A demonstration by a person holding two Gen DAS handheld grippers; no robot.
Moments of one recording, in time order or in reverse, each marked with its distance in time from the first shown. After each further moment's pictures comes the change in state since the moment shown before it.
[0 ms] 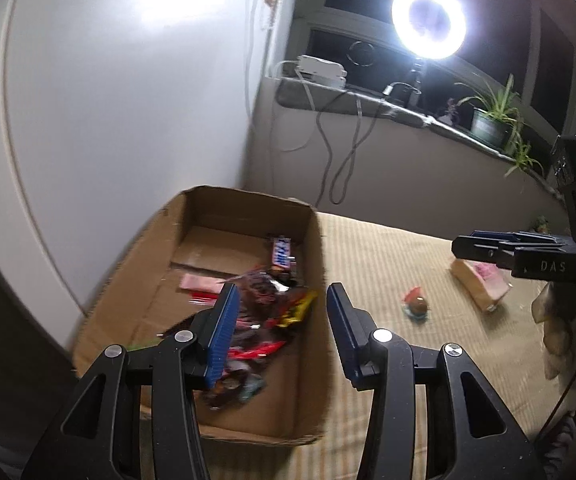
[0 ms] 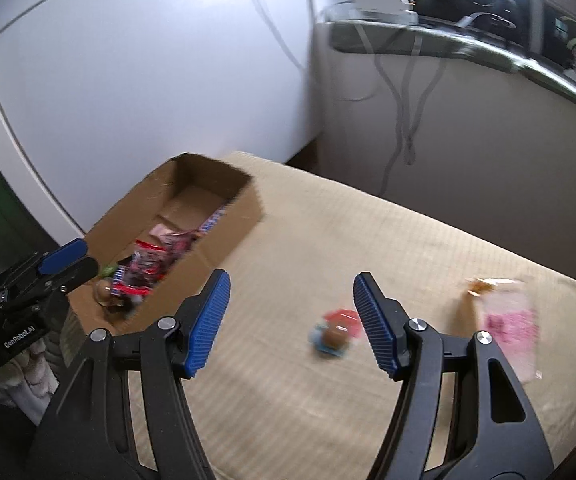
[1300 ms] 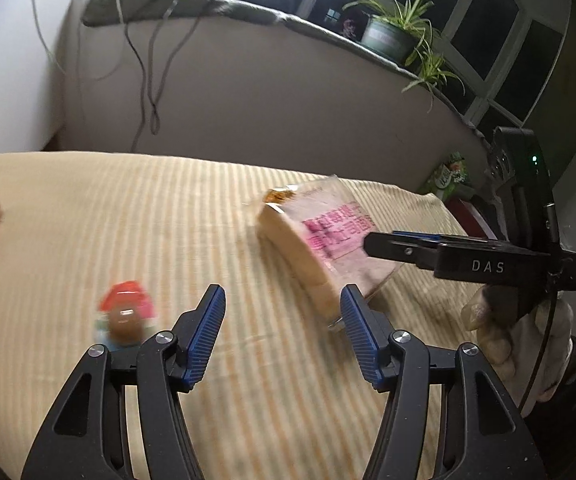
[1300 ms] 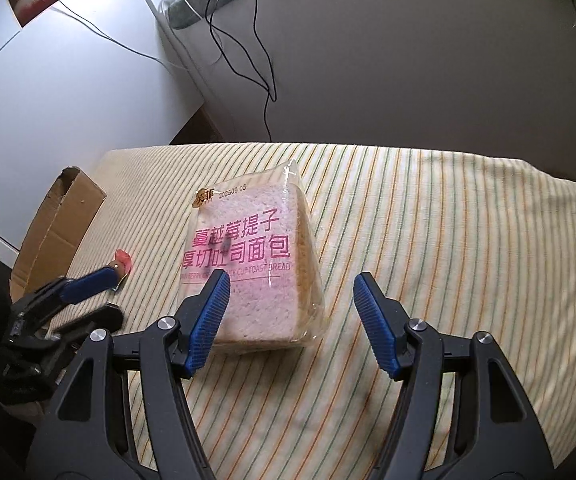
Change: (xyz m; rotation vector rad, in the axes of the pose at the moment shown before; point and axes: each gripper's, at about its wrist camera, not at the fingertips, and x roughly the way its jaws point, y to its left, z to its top) left arm 0.141 -0.215 -0.016 0.071 0.261 -0.385; right arm 0.000 -0.223 -0.076 0.283 0.104 -0.025
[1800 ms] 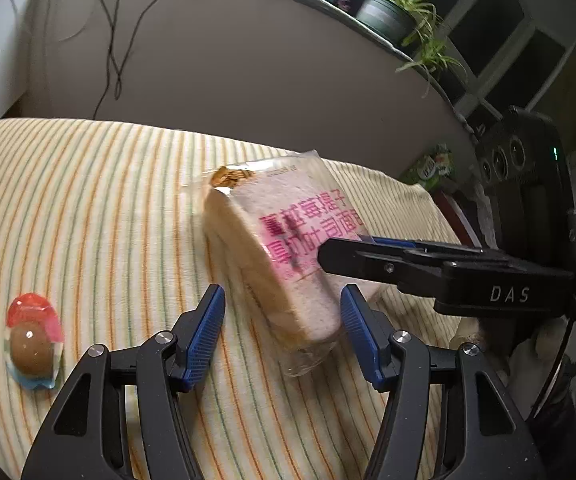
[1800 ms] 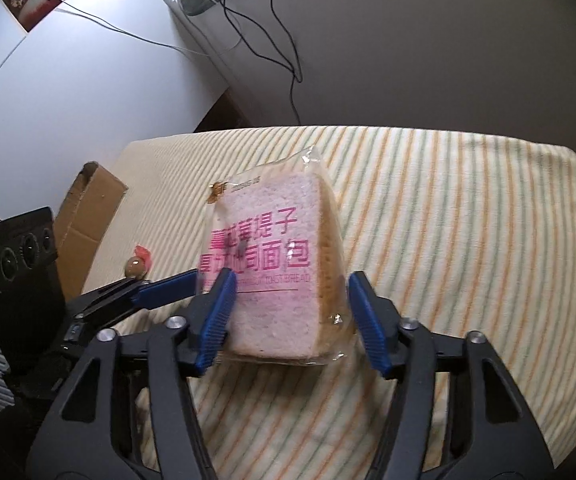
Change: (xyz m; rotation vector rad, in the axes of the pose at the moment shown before) left arm 0.049 -0.008 0.007 -0.043 0.085 -0.106; right arm 0.019 -0.003 0.007 0.019 0.070 0.124
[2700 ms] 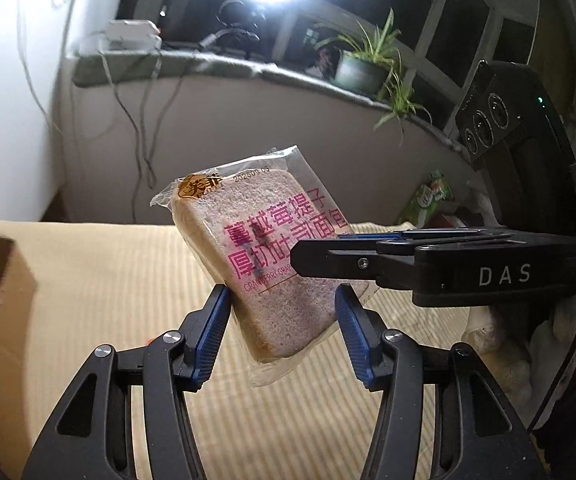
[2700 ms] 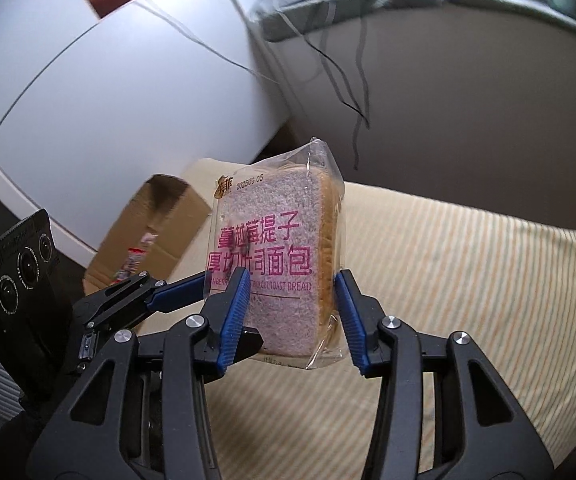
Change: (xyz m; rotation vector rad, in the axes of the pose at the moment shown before) left arm -0.113 -0.011 0.010 0.136 -0.203 0.114; right arm -0.043 0.126 0.025 -0.143 -0.078 0.046
